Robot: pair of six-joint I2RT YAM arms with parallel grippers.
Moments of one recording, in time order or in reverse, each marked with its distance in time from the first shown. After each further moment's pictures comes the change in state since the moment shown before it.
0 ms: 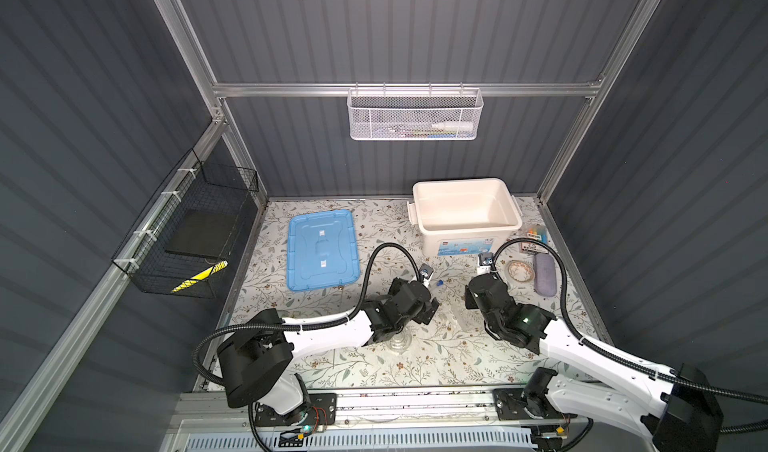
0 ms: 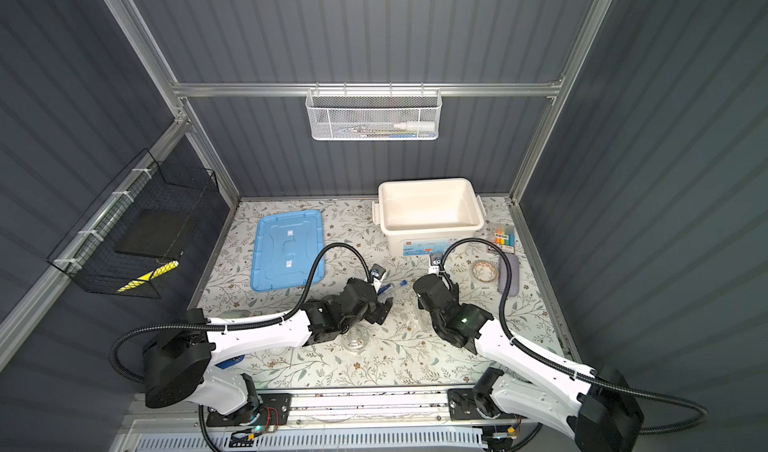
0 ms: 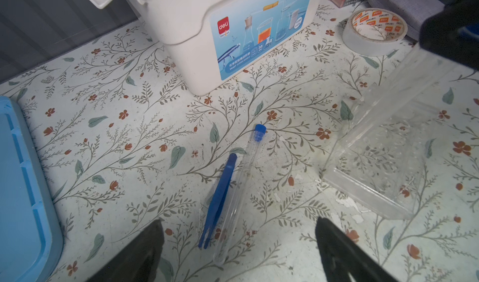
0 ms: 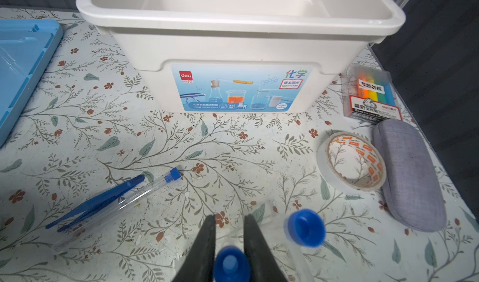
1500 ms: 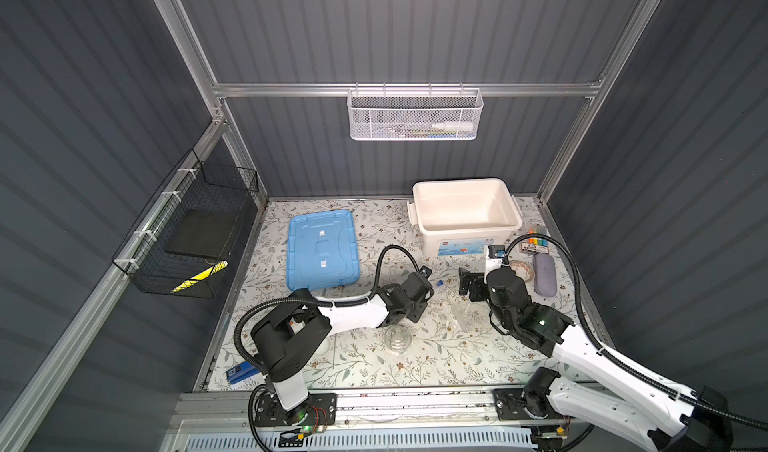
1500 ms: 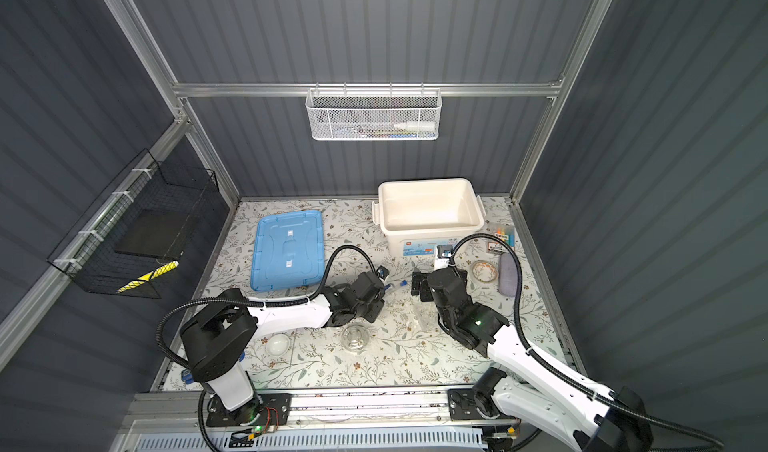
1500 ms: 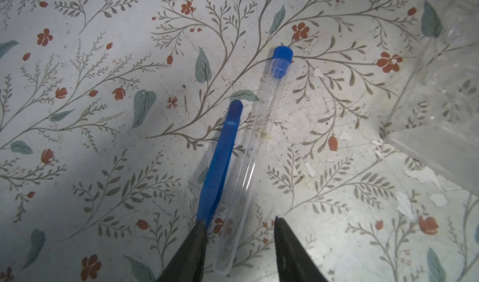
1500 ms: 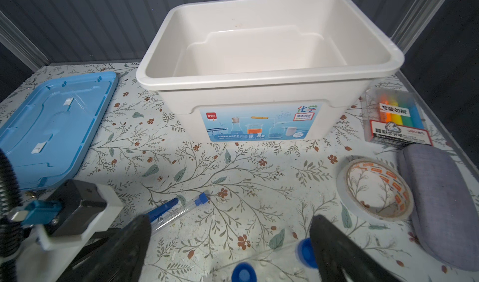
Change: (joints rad) left arm 0.126 0.225 0.116 -0.174 0.182 0.003; right arm -0.064 -0.112 0.026 0.061 -0.131 -0.039
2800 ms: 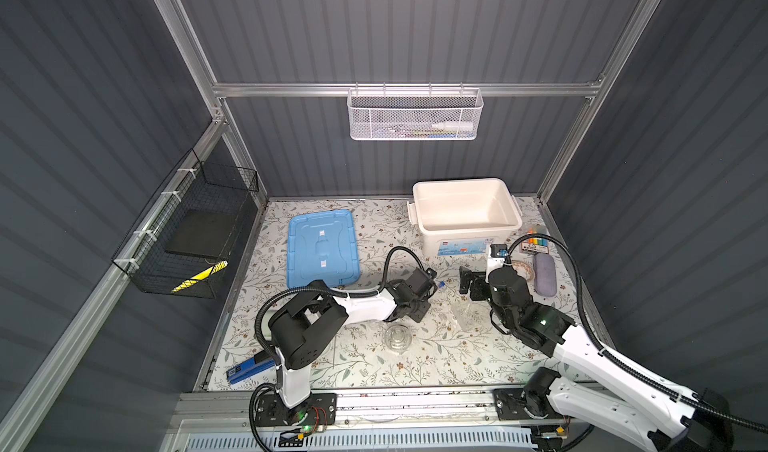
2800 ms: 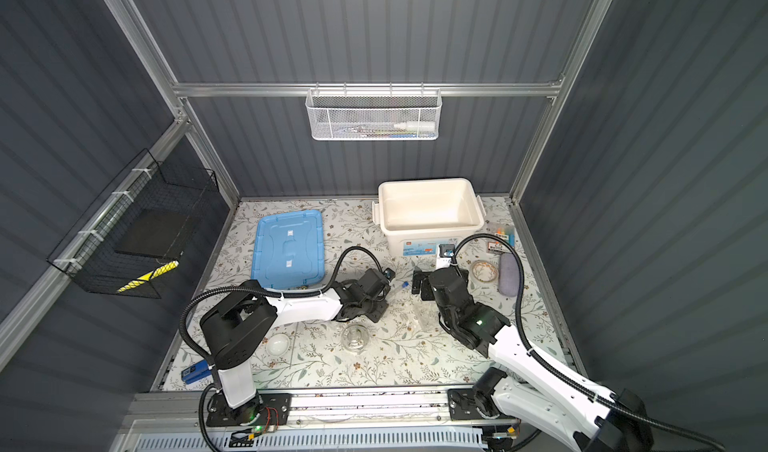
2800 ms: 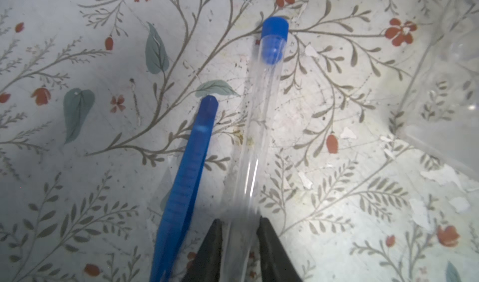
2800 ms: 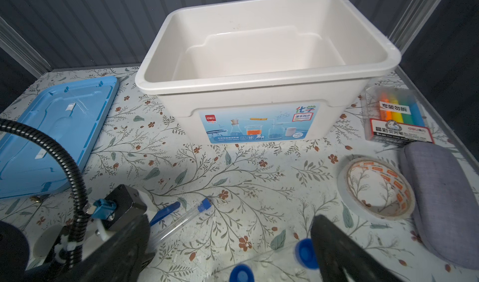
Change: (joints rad) left arm 0.012 0.114 0.080 -0.032 0.113 0.052; right arm -0.012 -0.004 0.000 0.002 -0.006 0.012
